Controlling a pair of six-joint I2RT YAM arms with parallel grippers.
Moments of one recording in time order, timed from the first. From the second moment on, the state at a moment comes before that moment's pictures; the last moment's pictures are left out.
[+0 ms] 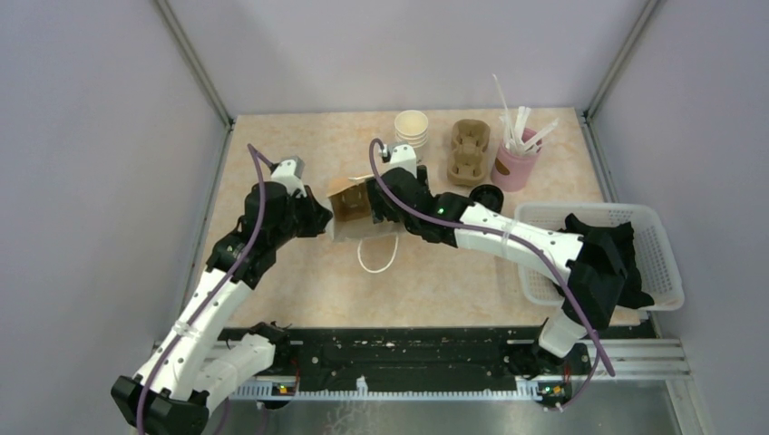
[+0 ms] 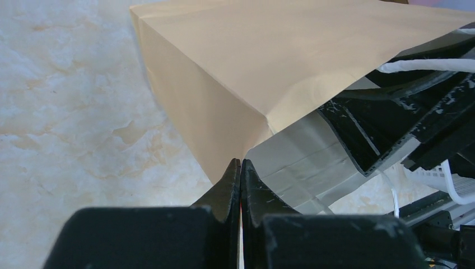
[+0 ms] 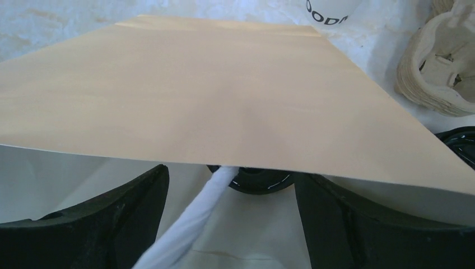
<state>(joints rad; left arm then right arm) -0.39 0.87 0.91 -0.53 0.06 -0.44 1.01 1.63 1.40 -0.40 0.55 0.43</state>
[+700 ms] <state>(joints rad) -0.39 0.88 0.94 -0.53 0.09 -0.44 0.99 1.64 1.23 -0.24 0.57 0.35</state>
